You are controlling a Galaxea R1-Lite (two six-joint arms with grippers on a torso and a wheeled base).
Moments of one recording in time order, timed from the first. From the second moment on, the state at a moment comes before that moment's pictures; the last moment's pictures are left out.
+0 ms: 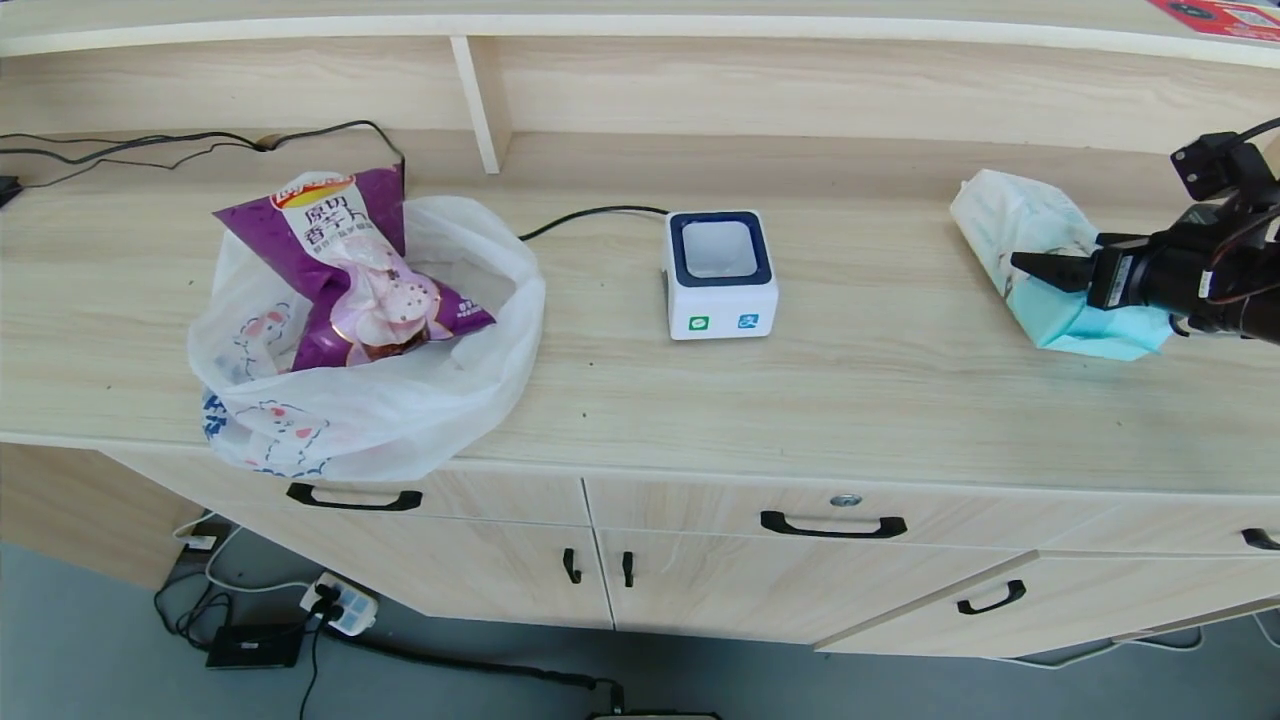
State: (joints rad) left arm 0.00 0.00 0.00 -0.02 0.00 0.08; right arm -0.21 1.81 -1.26 -0.48 0.41 -0.15
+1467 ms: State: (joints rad) left arm 0.00 0.00 0.00 -0.03 0.00 0.09; right arm -0.17 1.80 -1.25 -0.41 0.42 -0.15
